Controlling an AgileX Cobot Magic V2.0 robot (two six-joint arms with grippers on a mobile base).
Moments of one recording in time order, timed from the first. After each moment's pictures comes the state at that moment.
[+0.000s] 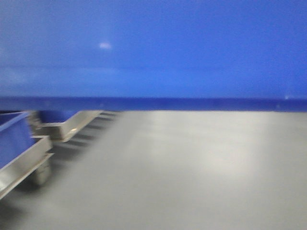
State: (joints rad) left arm -0.88 1.23 -1.50 0.73 1.31 -0.94; right arm 1.08 1.29 -1.51 -0.66 1.29 0.91
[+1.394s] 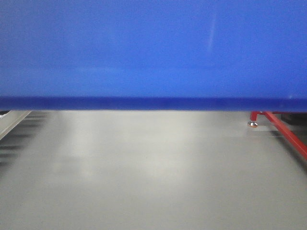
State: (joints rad) left arm -0.88 1.23 -1.50 0.73 1.31 -0.94; right arm 1.08 1.29 -1.51 -0.66 1.30 0.91
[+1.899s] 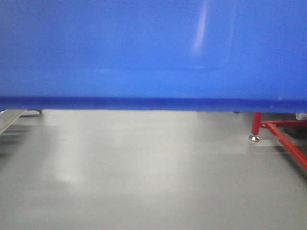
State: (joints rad) left arm -0.89 1.23 -1.50 0.75 1.31 -0.94; right arm 1.08 1.29 -1.51 -0.66 1.29 0.91
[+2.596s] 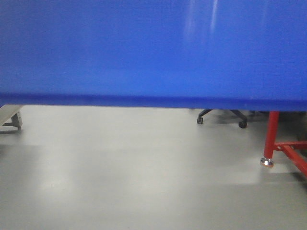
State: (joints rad) left arm -0.89 1.23 -1.50 0.78 1.31 -0.94; right arm 1.08 1.29 -1.51 -0.66 1.27 0.91
